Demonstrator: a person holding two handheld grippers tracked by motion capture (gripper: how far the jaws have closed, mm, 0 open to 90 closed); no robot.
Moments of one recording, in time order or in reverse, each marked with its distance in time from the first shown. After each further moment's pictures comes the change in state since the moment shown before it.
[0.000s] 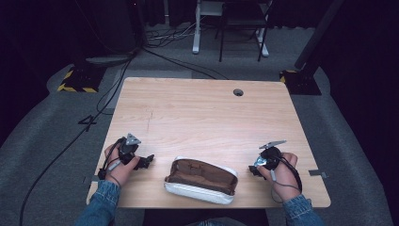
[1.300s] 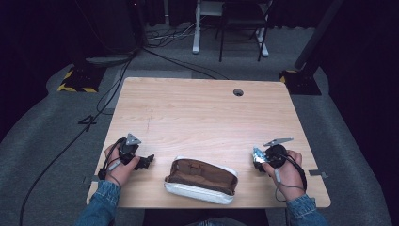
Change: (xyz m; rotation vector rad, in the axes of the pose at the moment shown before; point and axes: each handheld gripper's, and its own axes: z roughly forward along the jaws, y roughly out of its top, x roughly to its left) left arm 0.000 0.000 0.000 0.001 -0.002 0.002; right arm -0.004 0.004 -0.028 -0.052 0.028 -0.007
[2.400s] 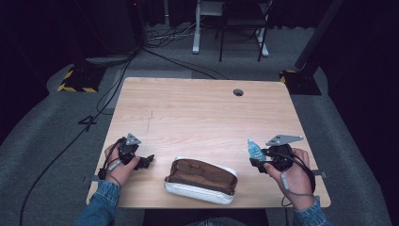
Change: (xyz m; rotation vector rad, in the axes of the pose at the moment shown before) left arm 0.000 0.000 0.000 -0.001 0.002 0.000; right arm 0.040 0.019 -0.070 -0.167 0.087 -0.125
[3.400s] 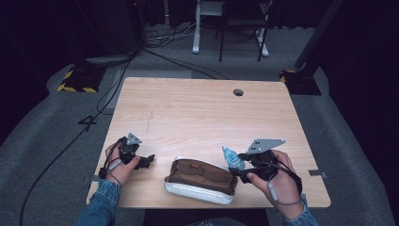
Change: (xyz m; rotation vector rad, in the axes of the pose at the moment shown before) left arm 0.000 0.002 0.002 0.000 -0.007 0.002; right arm 0.057 0.025 -0.005 -0.047 0.198 -0.172
